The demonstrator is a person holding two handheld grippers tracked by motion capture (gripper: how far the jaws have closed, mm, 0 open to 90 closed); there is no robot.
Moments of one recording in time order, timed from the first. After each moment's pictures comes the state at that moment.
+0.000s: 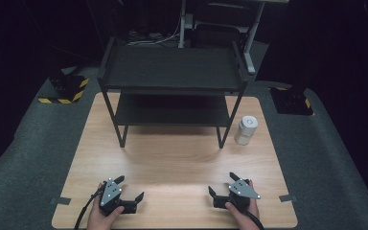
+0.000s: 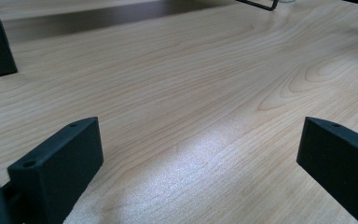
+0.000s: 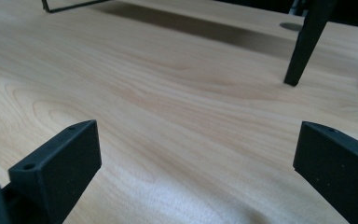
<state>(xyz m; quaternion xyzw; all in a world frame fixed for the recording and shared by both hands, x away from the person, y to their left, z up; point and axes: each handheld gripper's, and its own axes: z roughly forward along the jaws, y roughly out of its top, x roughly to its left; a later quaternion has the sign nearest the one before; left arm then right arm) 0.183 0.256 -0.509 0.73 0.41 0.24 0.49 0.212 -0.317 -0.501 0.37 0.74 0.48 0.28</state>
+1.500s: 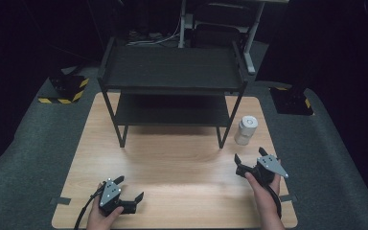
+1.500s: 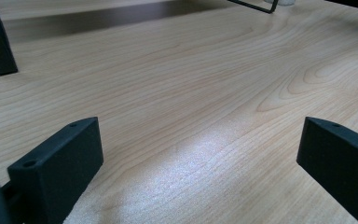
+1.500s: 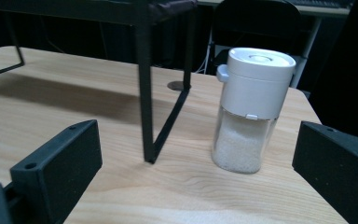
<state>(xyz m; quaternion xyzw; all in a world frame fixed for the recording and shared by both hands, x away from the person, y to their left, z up) 0.182 0.258 -0.511 0.73 0.41 0.23 0.50 0.253 -0.346 -0.468 0.45 0.65 0.49 0.38</state>
